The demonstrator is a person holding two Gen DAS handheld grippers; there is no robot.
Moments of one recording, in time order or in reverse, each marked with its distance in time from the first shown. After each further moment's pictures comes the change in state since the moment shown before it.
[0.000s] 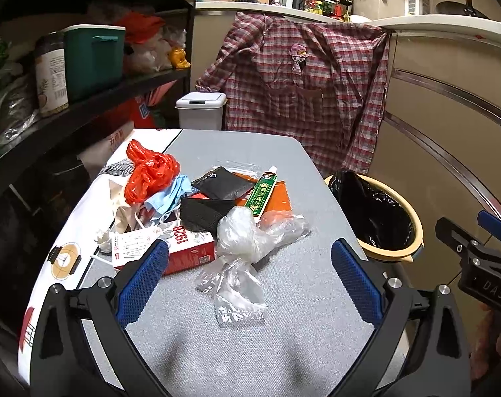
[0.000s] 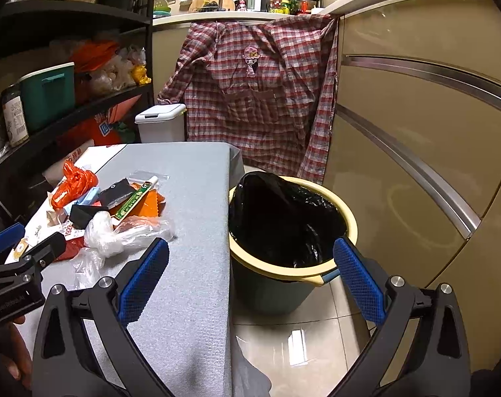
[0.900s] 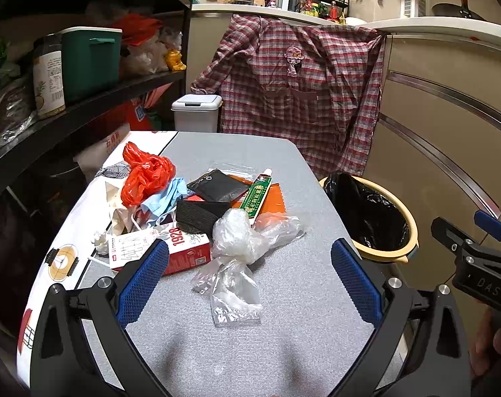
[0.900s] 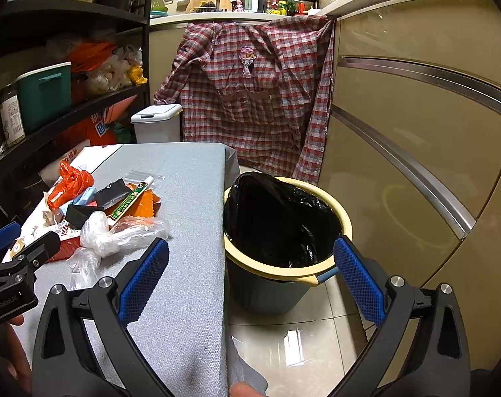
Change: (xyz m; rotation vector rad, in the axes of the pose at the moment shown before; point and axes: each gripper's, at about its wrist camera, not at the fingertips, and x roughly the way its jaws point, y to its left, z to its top) left arm -0.002 -0.005 -0.001 0.006 -0.009 -0.016; right arm 0.001 -0.004 -0.004 0.003 -0.011 -0.018
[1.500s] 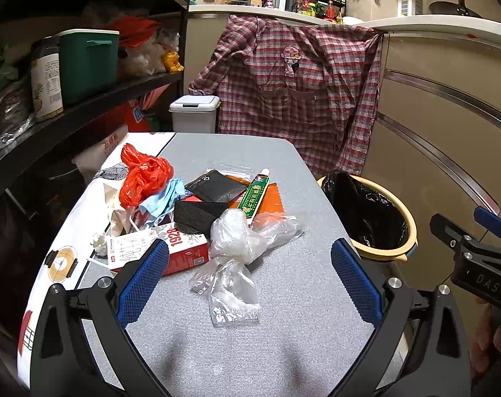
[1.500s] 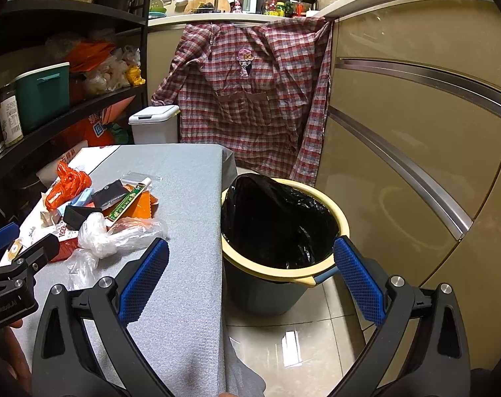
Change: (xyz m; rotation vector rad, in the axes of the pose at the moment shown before) left arm -0.001 -0.004 0.001 0.005 -0.002 -0.005; right arm -0.001 0.001 -0.001 0.002 -0.005 -0.014
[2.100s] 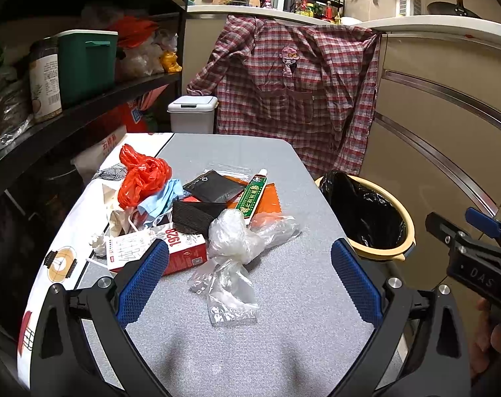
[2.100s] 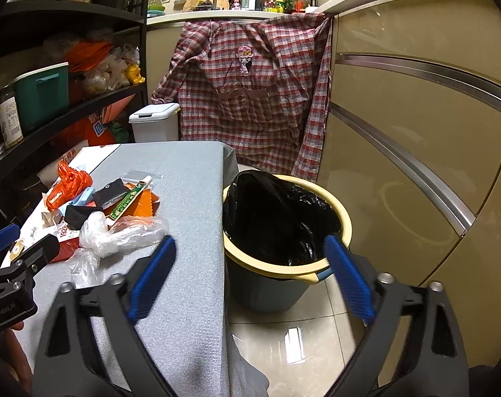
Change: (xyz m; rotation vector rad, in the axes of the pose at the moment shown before) left arm -0.001 -0.002 0.000 0.005 0.000 -0.005; right arm 0.001 0.003 -0.001 0.019 0.016 0.005
